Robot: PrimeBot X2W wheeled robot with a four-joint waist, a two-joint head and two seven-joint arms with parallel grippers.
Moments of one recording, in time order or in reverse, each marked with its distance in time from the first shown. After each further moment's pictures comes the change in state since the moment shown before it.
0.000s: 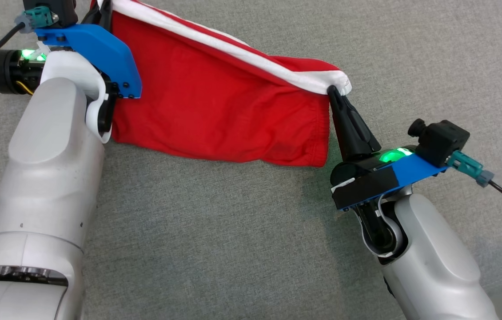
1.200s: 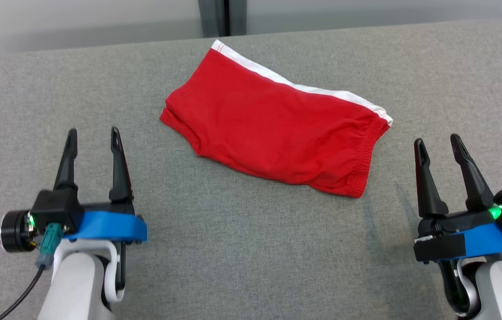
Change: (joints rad) left arm 0.792 0.019 0.061 -0.801 0.065 0.165 -0.239; right arm 0.348 -0.060 -0.327 -0.271 -0.429 0.000 0.002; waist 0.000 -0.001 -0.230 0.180
